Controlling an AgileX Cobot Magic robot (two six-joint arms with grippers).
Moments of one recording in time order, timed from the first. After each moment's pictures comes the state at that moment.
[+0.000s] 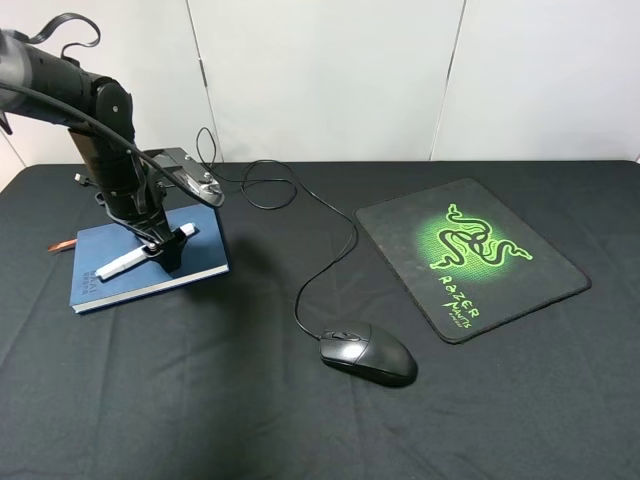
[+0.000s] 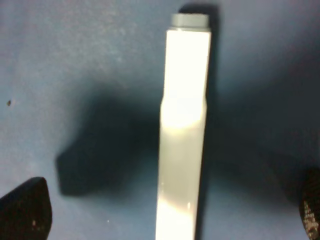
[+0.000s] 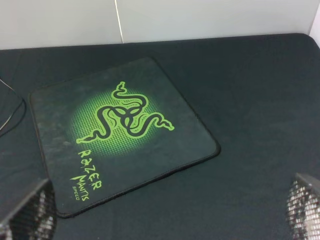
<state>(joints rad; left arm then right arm) -0.24 2.03 -1.26 0.16 0.69 0.47 0.01 -0.01 -0.49 0.01 1.02 0.04</state>
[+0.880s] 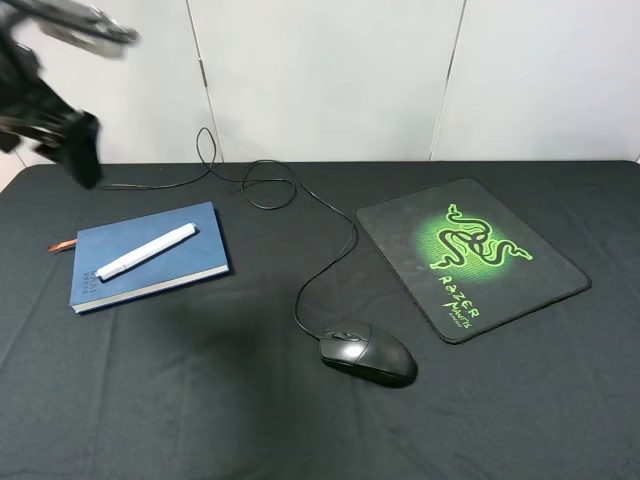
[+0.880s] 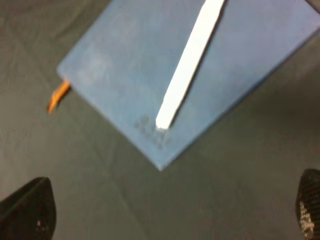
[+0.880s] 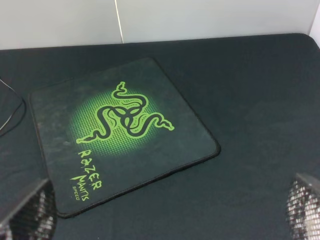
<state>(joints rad) -0.24 1.47 -1.28 0.17 1.14 0.17 0.01 -0.01 -0.49 0.01 1.02 0.04</state>
